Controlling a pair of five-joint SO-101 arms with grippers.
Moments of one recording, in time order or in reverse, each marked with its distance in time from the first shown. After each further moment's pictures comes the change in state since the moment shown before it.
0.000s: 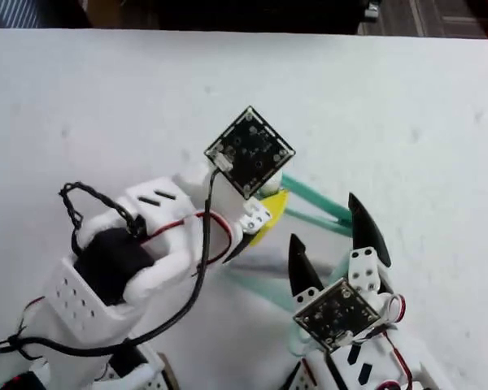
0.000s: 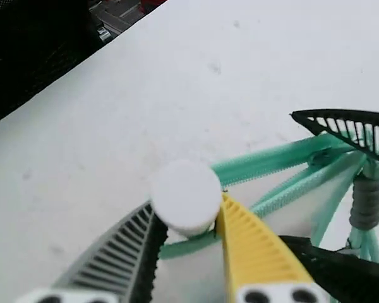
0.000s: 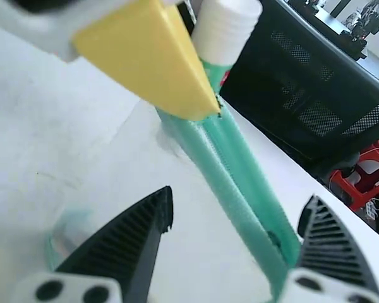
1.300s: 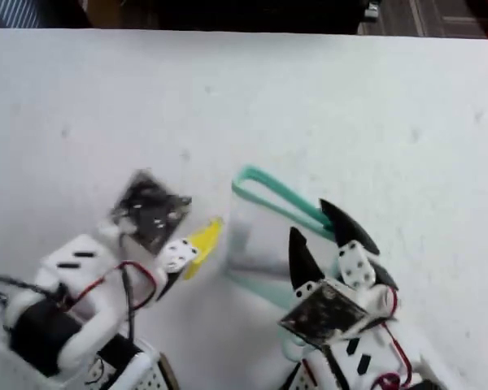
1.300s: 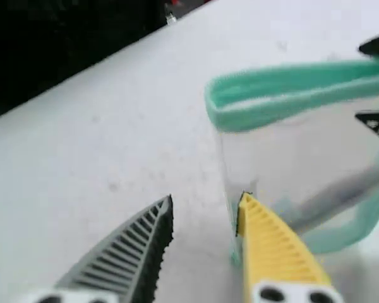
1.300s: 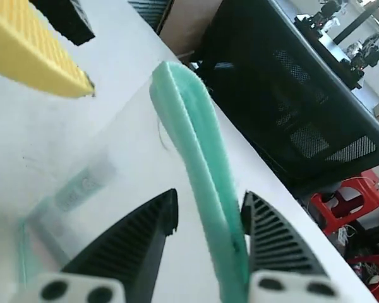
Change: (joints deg) left arm -13.5 -32.2 26.4 2.7 -5.4; right arm 0.1 7.3 -0.7 -2.5 11.3
